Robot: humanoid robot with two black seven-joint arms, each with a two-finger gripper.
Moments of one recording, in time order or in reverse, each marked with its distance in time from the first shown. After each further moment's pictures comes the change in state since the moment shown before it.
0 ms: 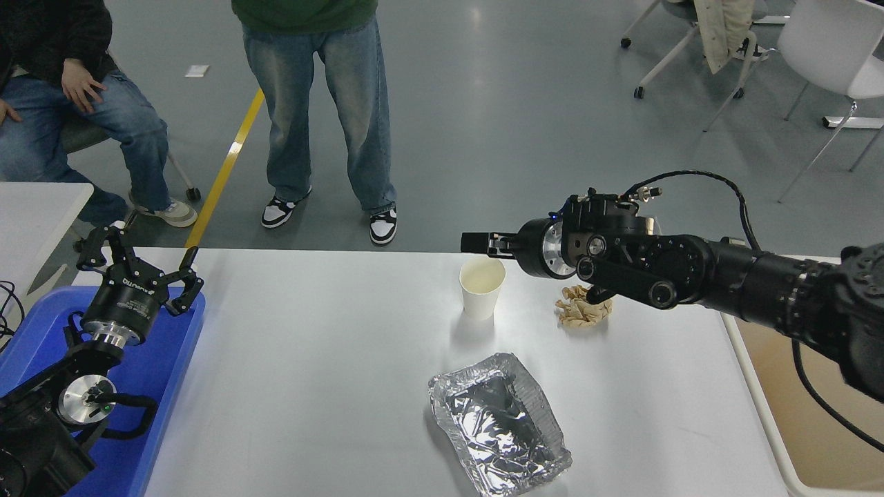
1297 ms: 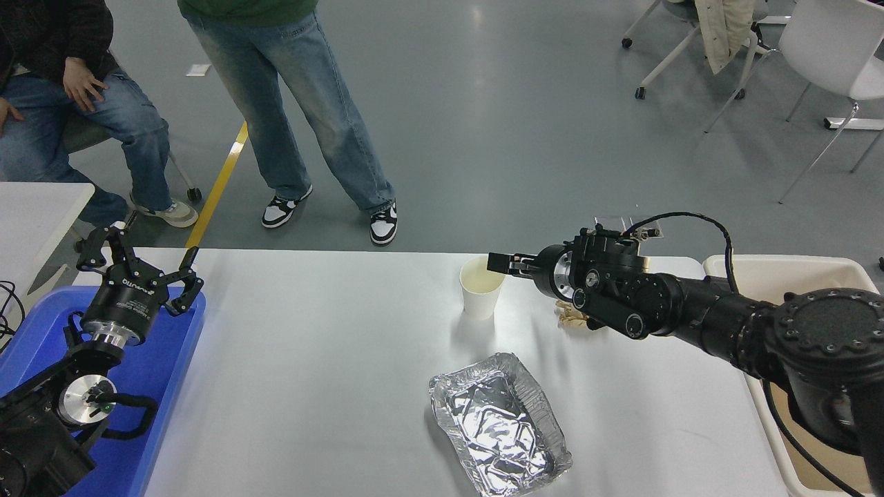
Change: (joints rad) left arm 0.000 0.000 0.000 0.000 0.000 0.000 0.000; right arm -0.130 0.061 0.053 -0.151 0.010 -0.045 0.005
